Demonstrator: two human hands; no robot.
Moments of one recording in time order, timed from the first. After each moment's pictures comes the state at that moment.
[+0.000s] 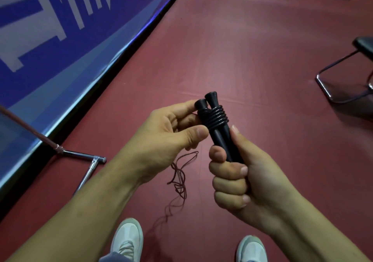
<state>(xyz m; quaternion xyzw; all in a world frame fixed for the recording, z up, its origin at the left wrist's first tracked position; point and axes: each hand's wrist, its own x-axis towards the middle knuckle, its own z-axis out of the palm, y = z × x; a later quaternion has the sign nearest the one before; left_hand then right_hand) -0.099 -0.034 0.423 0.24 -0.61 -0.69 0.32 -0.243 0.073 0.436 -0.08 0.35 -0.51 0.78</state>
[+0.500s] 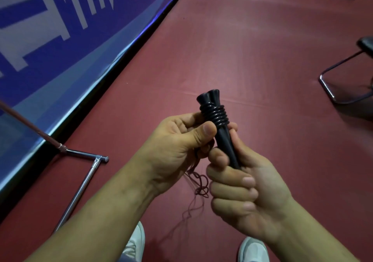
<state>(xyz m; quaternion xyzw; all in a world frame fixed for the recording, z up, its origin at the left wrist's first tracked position) -0.107 -0.020 0.421 0.19 -0.46 -0.81 0.31 -0.237 0.072 0.421 -0.07 0.13 -0.46 0.87</state>
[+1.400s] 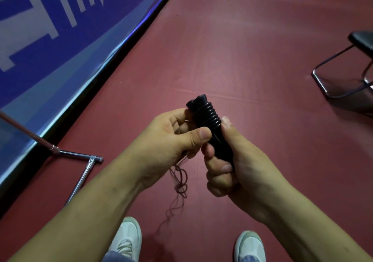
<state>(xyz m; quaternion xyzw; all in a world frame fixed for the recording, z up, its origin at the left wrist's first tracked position) -0.109 -0.025 0.417 0.26 -0.56 -0.74 0.28 -0.245 0.068 0.430 -0.22 0.52 -0.50 0.66</state>
